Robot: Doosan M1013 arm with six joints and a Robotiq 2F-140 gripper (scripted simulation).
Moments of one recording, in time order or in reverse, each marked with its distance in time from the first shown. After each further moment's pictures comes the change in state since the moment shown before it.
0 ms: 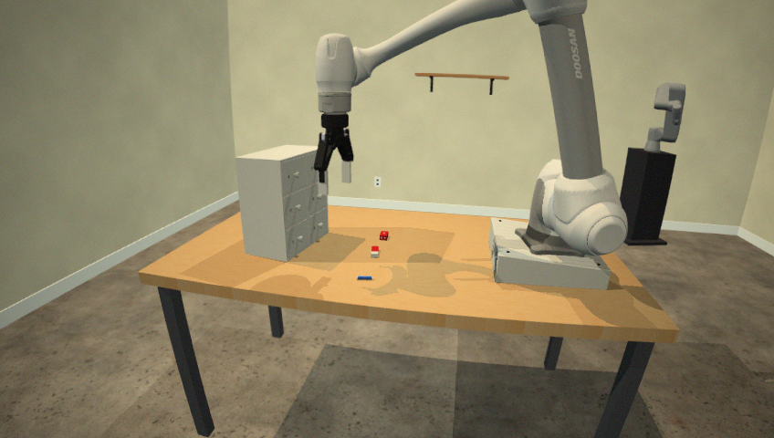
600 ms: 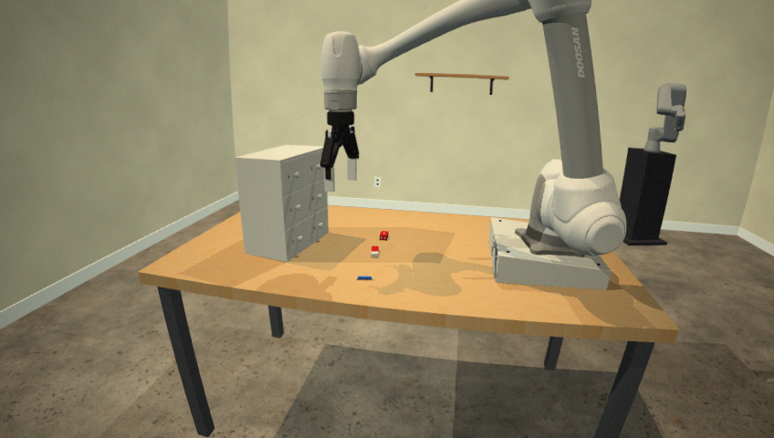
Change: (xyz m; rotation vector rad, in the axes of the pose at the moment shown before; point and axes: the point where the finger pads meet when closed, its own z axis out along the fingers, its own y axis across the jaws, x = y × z) arm 0.013 -0.012 -0.007 0.000 0.007 0.000
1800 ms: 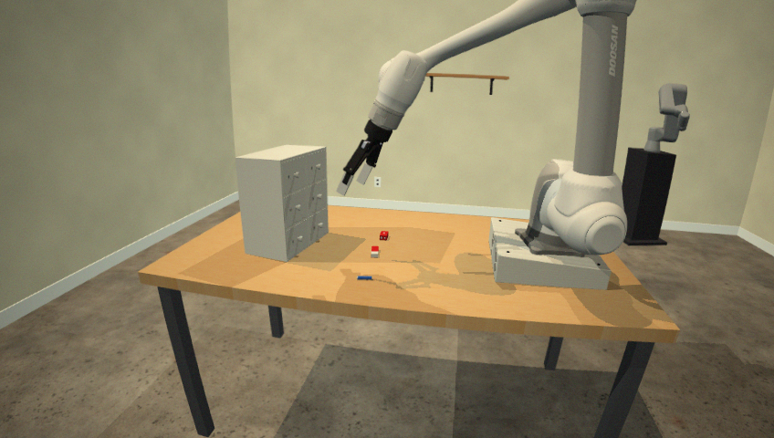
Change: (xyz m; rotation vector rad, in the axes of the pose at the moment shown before) arm 0.014 -0.044 0.017 -0.019 -0.453 -0.013
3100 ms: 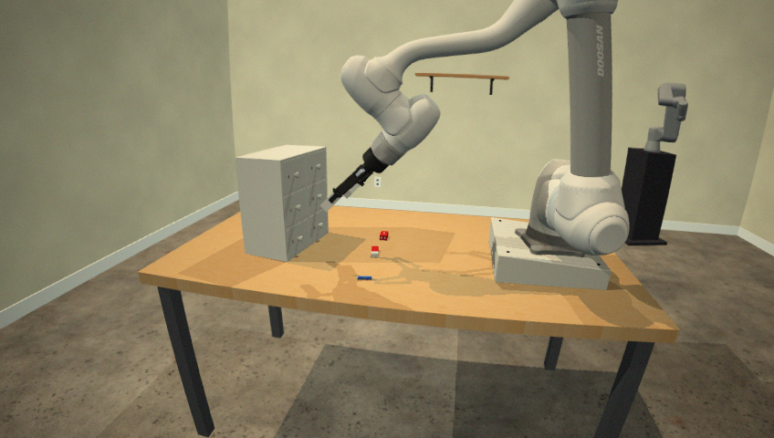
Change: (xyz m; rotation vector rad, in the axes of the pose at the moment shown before) arm -0.026 -0.004 0.069 0.019 -0.317 -0.019
